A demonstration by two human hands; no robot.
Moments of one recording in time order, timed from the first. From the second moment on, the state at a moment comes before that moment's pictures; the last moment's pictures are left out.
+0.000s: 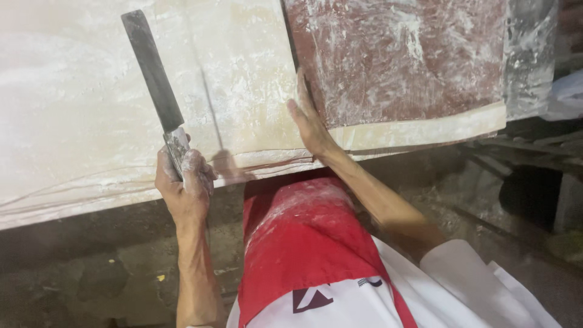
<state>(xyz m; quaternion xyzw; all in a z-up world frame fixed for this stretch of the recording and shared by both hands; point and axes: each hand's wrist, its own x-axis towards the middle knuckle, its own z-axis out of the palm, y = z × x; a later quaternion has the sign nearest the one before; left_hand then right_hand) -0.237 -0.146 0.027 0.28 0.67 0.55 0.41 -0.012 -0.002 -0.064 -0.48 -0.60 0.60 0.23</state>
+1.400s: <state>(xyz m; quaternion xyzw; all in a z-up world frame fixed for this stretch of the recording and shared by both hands) -0.152 -0.083 0.039 0.29 0.77 0.45 0.35 -0.036 0.147 -0.149 -0.48 -0.74 0.39 0.27</state>
